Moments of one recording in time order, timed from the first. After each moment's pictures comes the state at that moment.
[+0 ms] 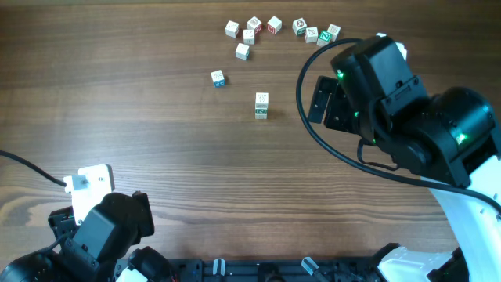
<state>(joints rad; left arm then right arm) -0.64 0.71 1.26 -1.68 -0.58 -0.68 0.63 1.47 2.02 -1.58 0.32 0.74</state>
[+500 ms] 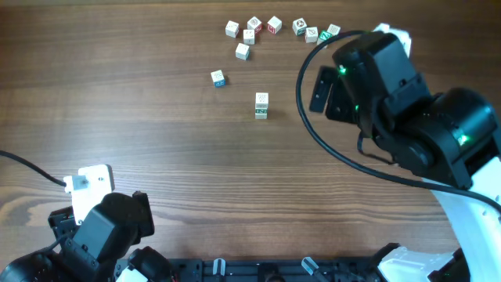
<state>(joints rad) -0.64 0.71 1.26 -1.68 -0.58 -0.69 0.62 1.46 2.02 -1.48 0.40 0.68</state>
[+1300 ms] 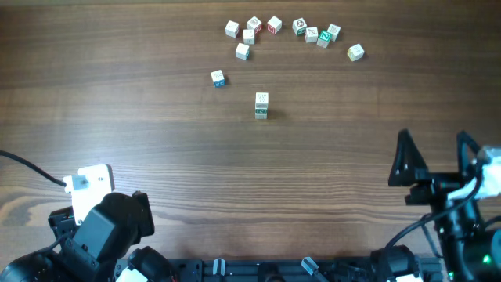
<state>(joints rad) -0.64 0.71 1.26 -1.68 -0.58 -0.69 0.18 0.38 0.94 -0.62 0.12 0.19</state>
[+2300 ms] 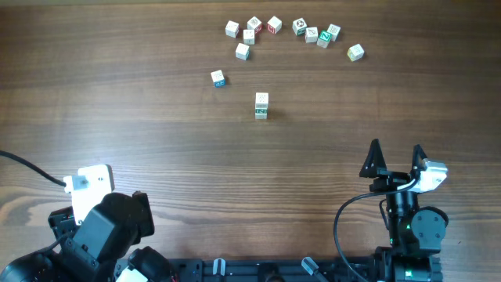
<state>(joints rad) -0.64 0.71 1.26 -1.68 -0.58 -0.69 -0.07 0.02 0.01 0.00 -0.03 0.24</state>
